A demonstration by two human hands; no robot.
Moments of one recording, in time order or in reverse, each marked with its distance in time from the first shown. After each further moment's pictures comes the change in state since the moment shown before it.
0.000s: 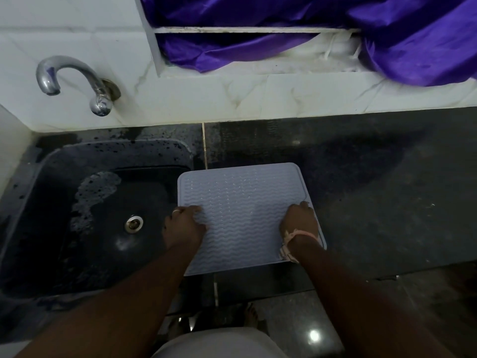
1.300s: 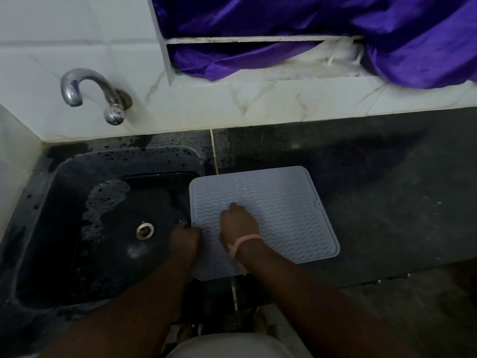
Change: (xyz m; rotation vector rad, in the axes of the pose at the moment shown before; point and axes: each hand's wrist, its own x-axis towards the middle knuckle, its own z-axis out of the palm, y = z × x) left_hand 0.015 -0.036 -0.008 -0.615 -0.037 -0.324; right_hand -0.060 -0.159 -0.001 -0.031 -0.082 -0.499
